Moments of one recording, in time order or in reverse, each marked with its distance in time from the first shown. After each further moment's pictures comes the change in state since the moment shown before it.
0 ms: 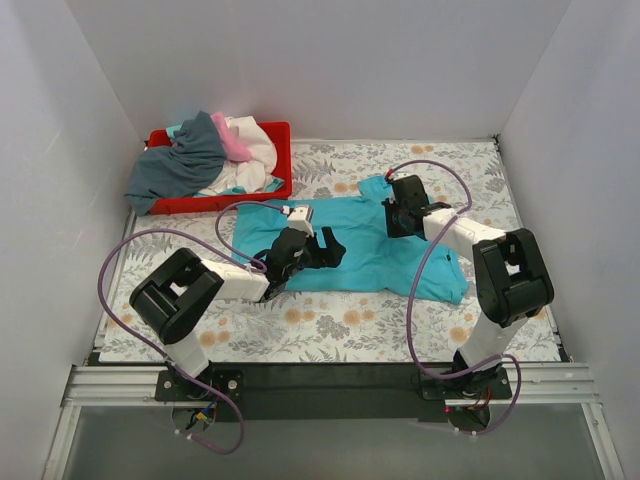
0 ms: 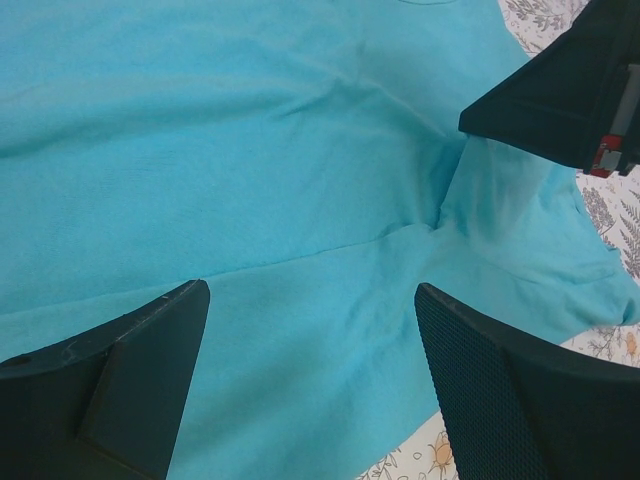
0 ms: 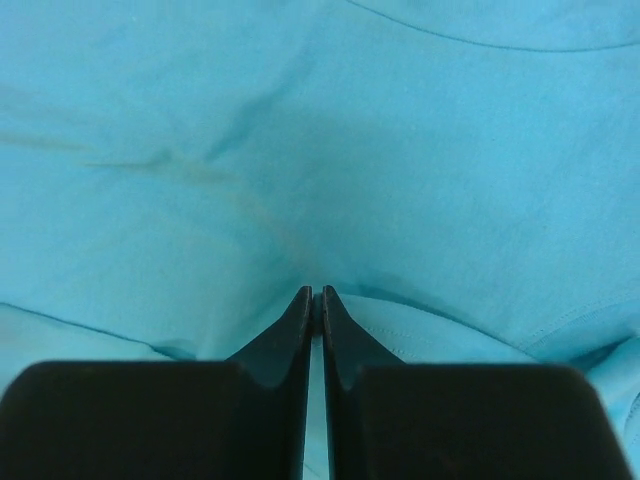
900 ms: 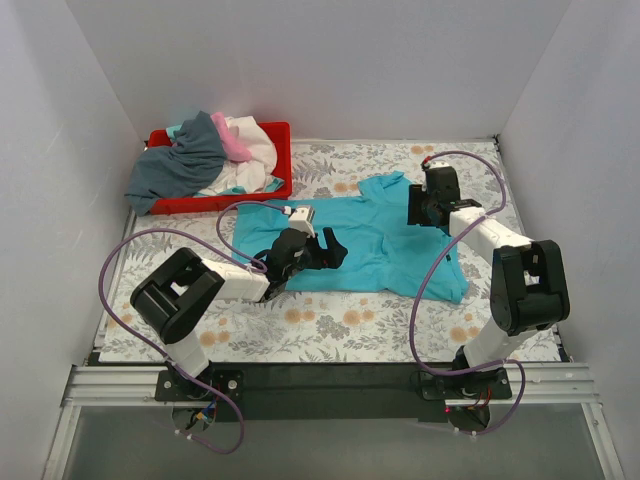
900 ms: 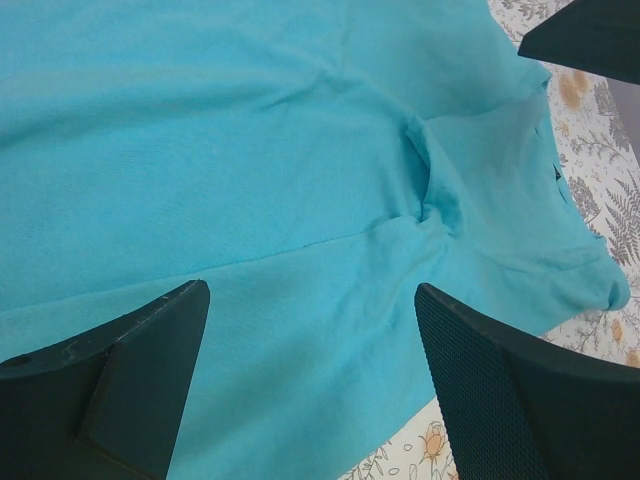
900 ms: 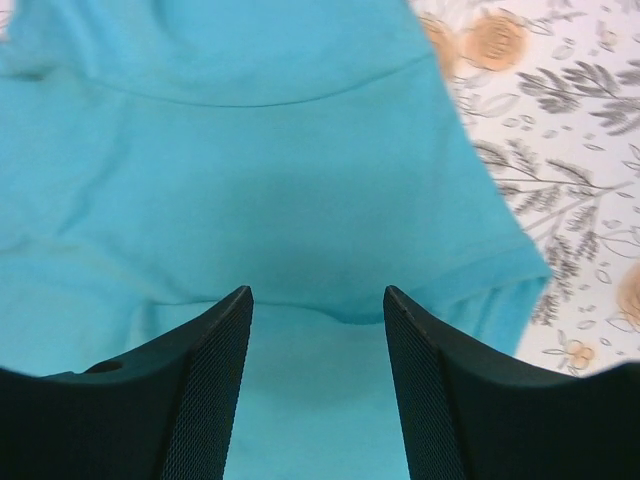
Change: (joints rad) left arm 0.000 0.004 -0.001 0.007 0.035 -0.006; right arm -0.148 -0.093 -0.016 0.021 0.048 -0.019
